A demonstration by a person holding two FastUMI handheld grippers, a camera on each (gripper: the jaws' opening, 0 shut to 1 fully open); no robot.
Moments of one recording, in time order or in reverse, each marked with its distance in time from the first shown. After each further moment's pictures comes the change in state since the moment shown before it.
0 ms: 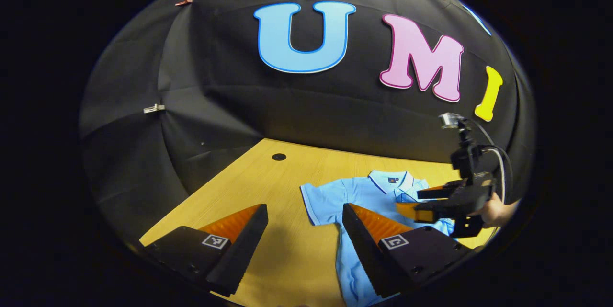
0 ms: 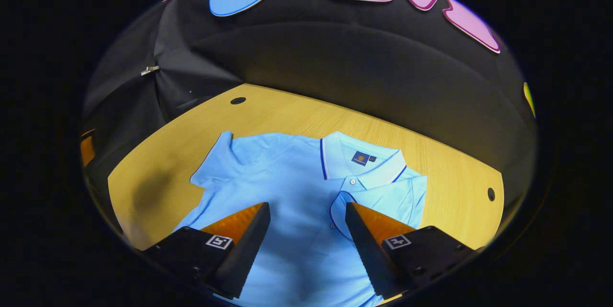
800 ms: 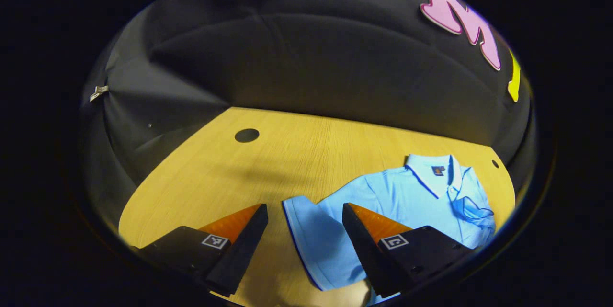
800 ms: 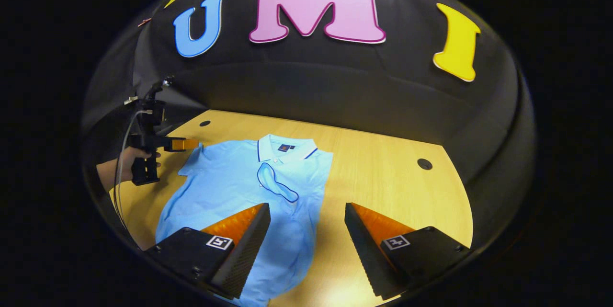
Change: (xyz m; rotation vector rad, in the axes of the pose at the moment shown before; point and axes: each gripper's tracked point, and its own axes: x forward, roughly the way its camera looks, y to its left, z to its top) left arm 0.247 -0.006 -0.062 0.036 0.223 -0.060; right arm -0.156 -0.122 -0.044 0.151 -0.114 -0.207
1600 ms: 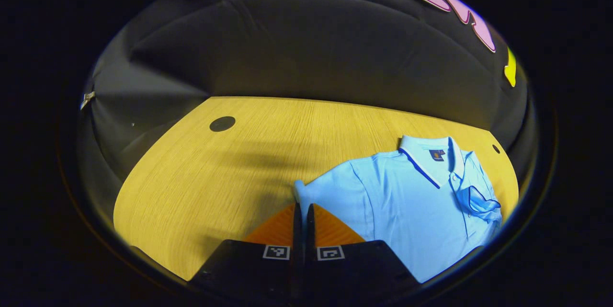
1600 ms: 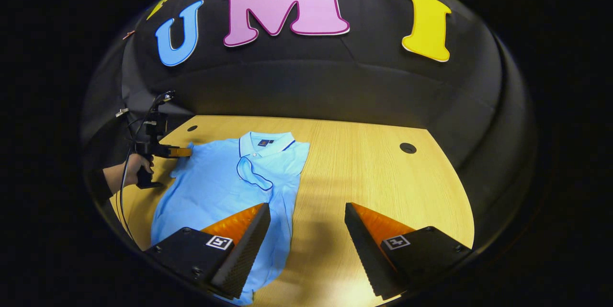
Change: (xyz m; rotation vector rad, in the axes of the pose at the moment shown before) left arm 0.012 -0.033 -0.008 0.075 0.064 -0.030; right arm -0.007 -0.040 -0.020 0.074 0.016 -0.031
